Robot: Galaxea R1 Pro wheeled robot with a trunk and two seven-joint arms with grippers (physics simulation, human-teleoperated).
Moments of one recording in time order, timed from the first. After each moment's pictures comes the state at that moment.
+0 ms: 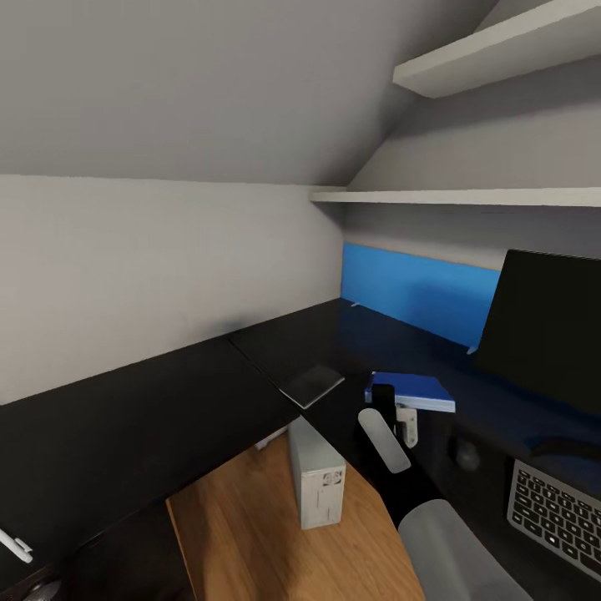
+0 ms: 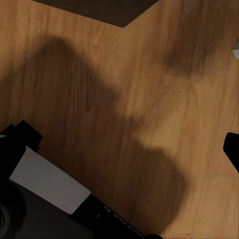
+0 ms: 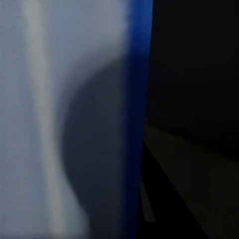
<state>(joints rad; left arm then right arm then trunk) 0.25 0.11 -0.07 -1.04 1.04 0.21 0.23 -0.68 0.17 0.18 -0.91 -1.30 -0.64 -0.59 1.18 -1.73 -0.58</state>
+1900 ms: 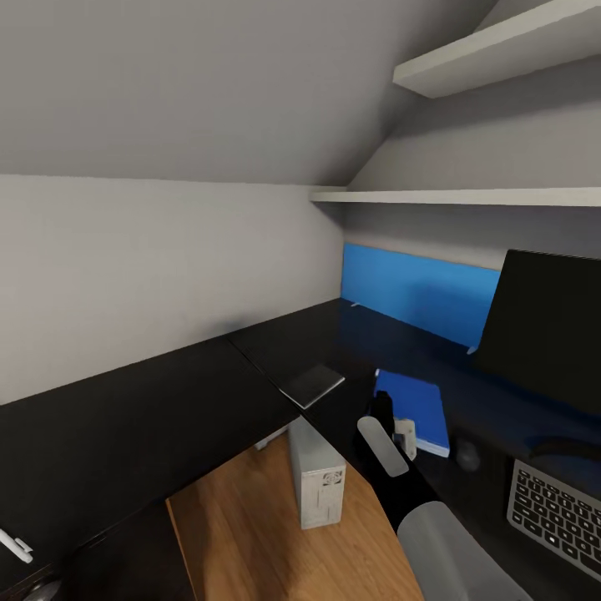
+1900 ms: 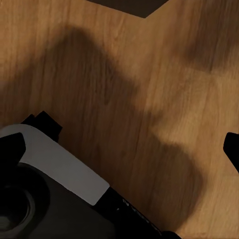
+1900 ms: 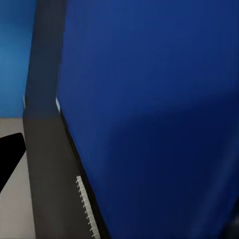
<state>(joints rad) 0.25 0.11 -0.07 -0.97 1.03 0.19 0.24 -0.68 0.17 0.18 -0.83 -1.34 -0.64 -0.59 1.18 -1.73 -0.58</state>
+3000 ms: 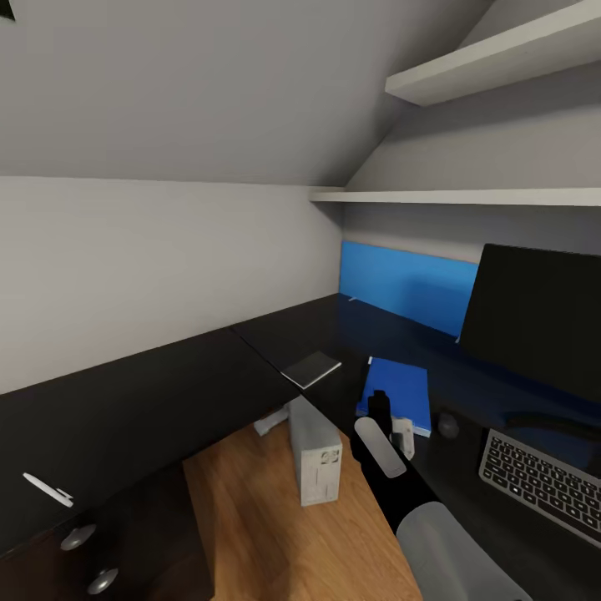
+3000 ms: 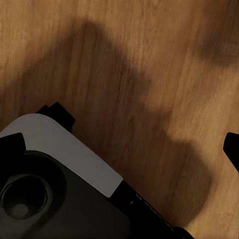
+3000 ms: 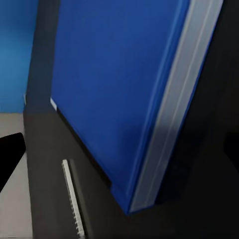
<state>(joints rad) 0.25 0.11 -0.07 -0.93 1.03 0.19 0.24 -0.68 0.17 0.21 -0.83 -1.33 -0.64 -0.59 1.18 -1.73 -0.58</state>
